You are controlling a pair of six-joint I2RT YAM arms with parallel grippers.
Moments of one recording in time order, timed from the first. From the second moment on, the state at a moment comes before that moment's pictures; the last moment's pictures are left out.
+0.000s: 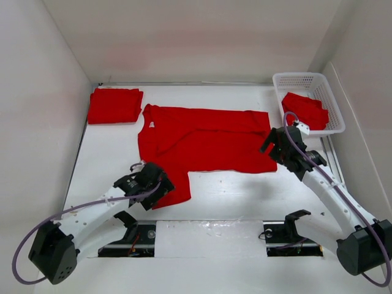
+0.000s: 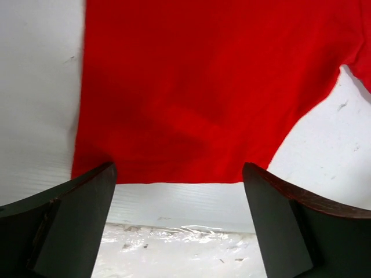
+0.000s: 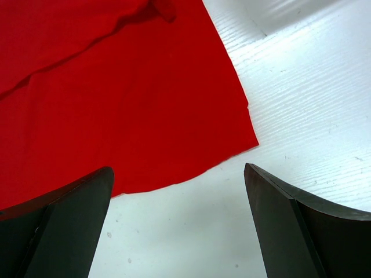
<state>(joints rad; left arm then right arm) -0.65 0.86 0.43 -0.72 -0.11 -1.27 0.32 1.01 0.81 -0.60 0.34 0.73</state>
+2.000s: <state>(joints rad) -0.77 1.25 0.62 -0.75 -0.21 -1.27 0.16 1.06 0.69 -0.60 0.25 0.76</state>
